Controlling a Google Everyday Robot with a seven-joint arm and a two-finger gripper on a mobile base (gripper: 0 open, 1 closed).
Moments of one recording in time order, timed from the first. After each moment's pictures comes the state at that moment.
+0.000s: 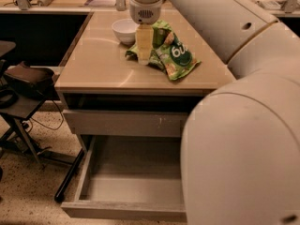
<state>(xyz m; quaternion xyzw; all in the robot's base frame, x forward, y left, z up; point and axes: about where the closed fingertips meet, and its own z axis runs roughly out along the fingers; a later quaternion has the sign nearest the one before) 0.701 0.002 0.922 -0.70 0.70 -0.08 0.14</state>
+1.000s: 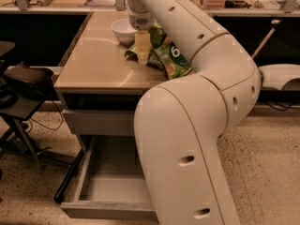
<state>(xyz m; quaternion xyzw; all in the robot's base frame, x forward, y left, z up) 0.775 0.009 0.870 -0.70 0.69 -0.10 0.11</state>
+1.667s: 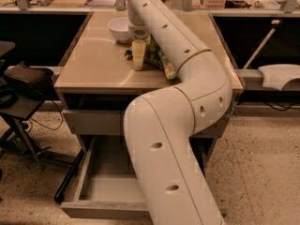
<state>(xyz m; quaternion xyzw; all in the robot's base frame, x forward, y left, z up) 0.824 0.023 0.814 -0.69 0.71 -0.07 0.14</state>
